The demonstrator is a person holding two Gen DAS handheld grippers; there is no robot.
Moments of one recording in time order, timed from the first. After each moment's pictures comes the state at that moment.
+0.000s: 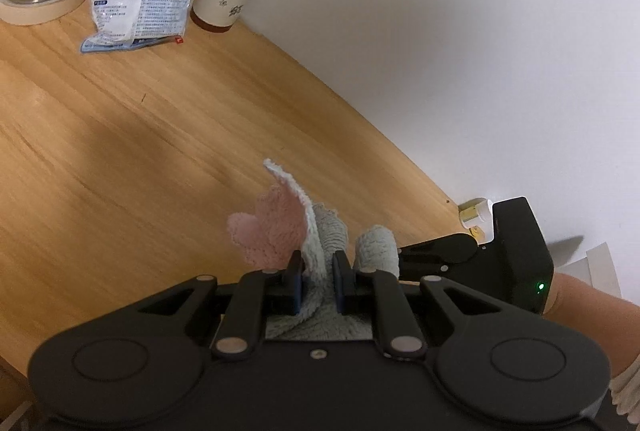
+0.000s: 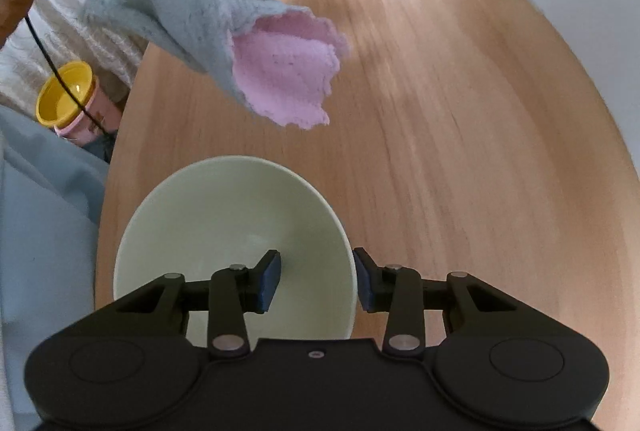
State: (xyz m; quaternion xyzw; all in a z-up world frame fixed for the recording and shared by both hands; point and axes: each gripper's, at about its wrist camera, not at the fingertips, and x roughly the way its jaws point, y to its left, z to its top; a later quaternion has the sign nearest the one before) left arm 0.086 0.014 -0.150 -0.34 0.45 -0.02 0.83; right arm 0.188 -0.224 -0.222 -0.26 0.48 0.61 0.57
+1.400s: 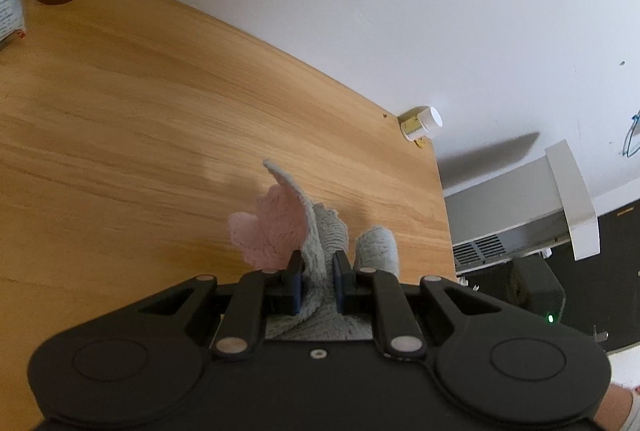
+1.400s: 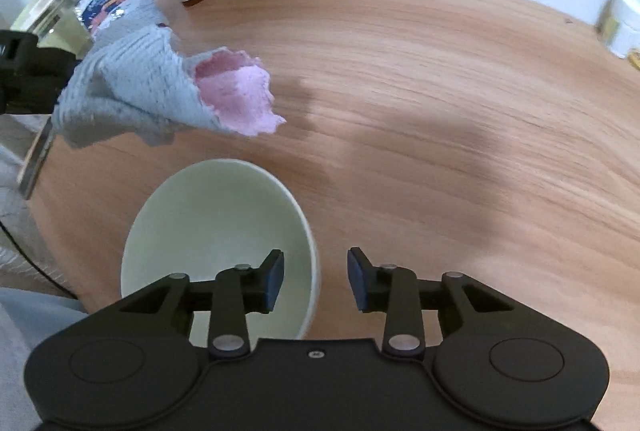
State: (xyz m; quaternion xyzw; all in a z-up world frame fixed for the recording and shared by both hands) left arm 0.154 -0.017 -0.163 -0.27 0.52 -0.21 0.78; right arm 0.128 -0.281 -0.227 0.02 0.58 0.29 0.76
